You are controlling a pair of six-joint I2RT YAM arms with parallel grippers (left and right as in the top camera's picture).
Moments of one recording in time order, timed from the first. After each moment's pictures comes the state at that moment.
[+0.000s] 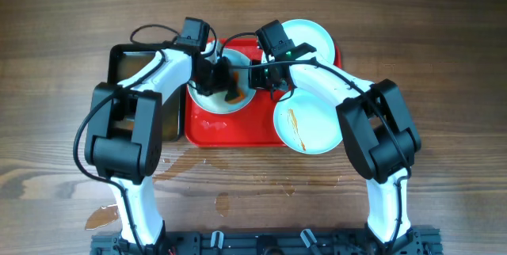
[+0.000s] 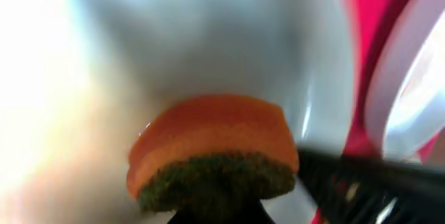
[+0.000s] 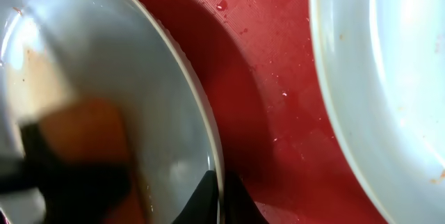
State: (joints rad) left arm -0.23 2.09 1.35 -0.55 0.47 -0.49; right arm 0.51 2.16 1.49 -0.51 -0.25 0.57
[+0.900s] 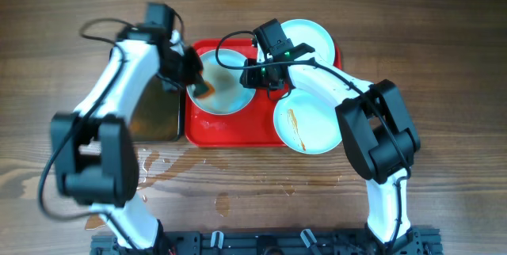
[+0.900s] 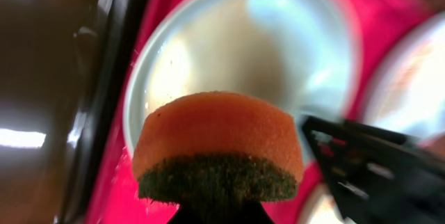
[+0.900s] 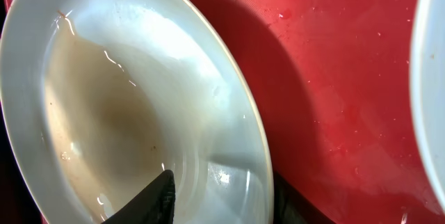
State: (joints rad) left arm -0.10 1.88 1.45 -0.92 0.33 -0.54; right arm 0.52 2.16 1.49 -0.46 -0.30 0.55
